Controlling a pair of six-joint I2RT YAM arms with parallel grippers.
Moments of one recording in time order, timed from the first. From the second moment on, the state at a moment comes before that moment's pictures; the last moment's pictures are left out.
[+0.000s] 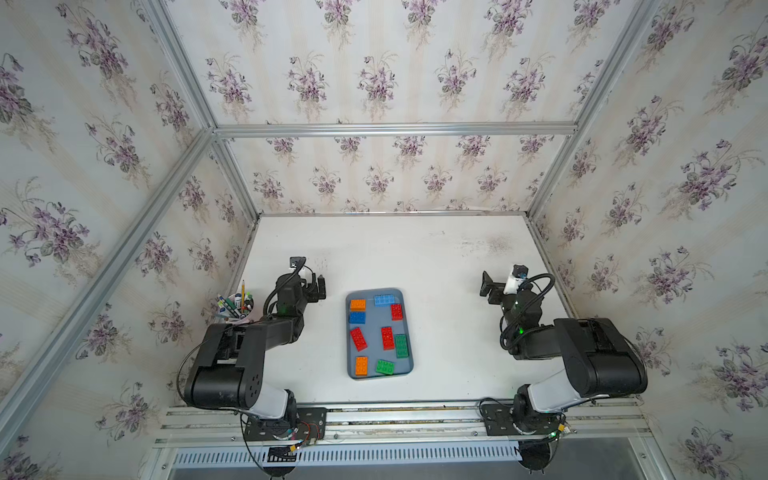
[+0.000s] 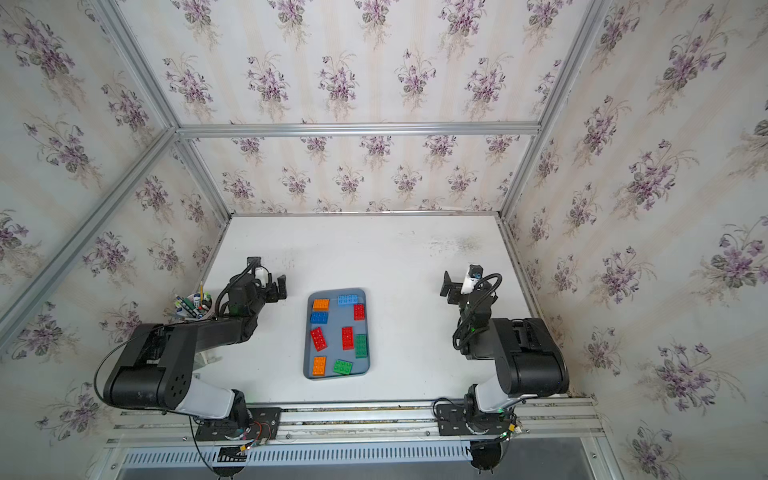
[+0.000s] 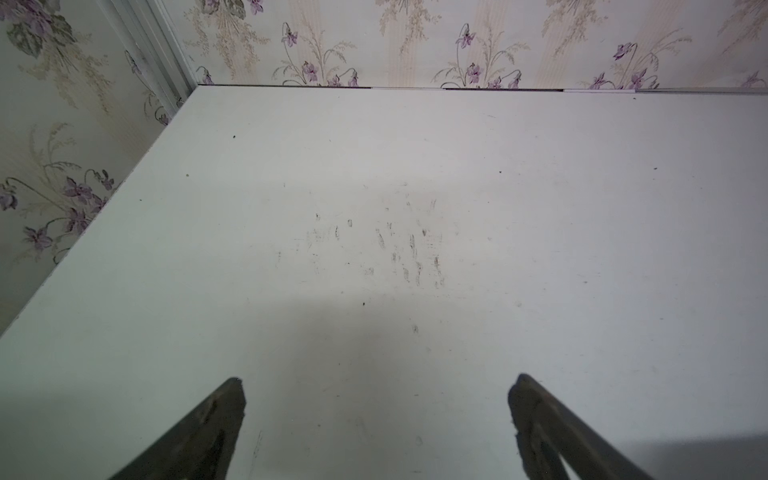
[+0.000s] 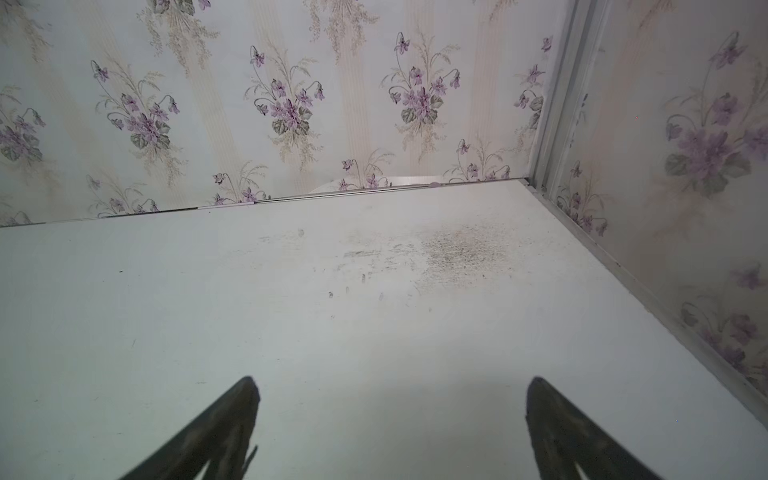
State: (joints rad) left arm 0.00 1.50 0.45 0.59 -0.08 -0.02; right arm 0.03 1.53 0.23 1.14 0.04 0.07
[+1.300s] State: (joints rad) left arm -0.22 1.22 1.03 -0.42 -0.16 -0.62; right arm 0.18 1.39 1.02 -0.05 -0.15 0.48
